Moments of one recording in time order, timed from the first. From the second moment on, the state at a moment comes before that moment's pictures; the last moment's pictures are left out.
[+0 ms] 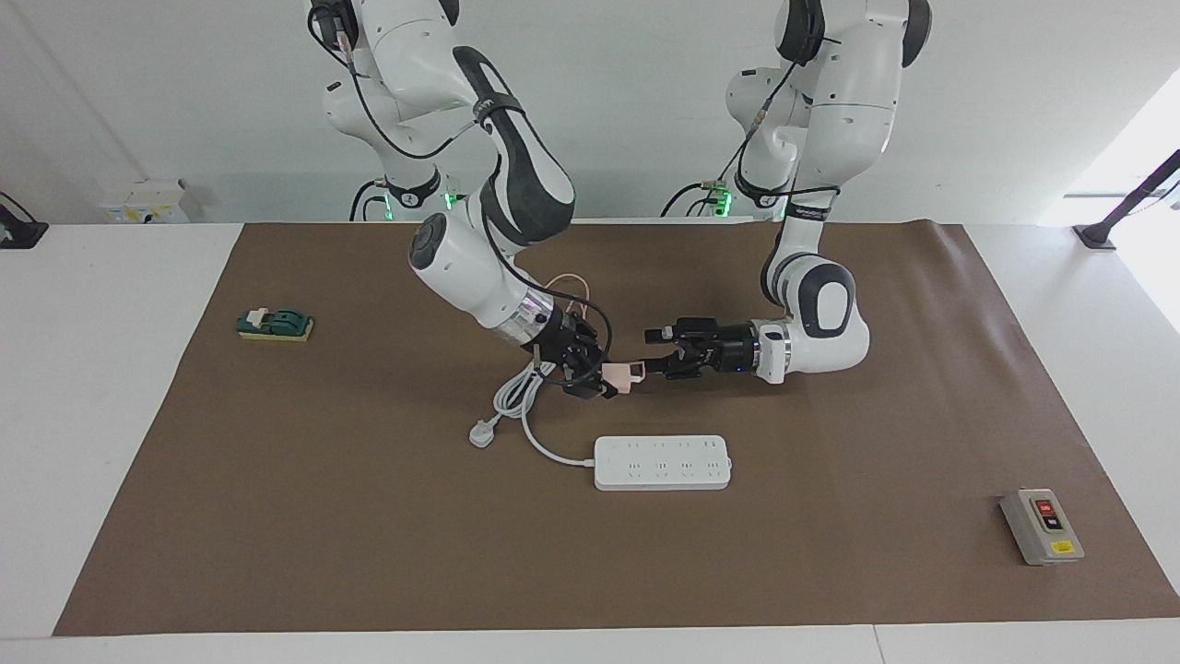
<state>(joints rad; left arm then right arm) -0.22 0.44 -0.02 -2.01 -1.72 1.69 0.83 0.53 0.39 -0.08 -1.72 0.88 2.36 1.38</state>
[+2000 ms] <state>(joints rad) -0.22 0.45 -0.01 -1.93 -1.72 1.69 0.84 0.59 0.40 -0.09 -1.72 0.88 2.38 1.41</state>
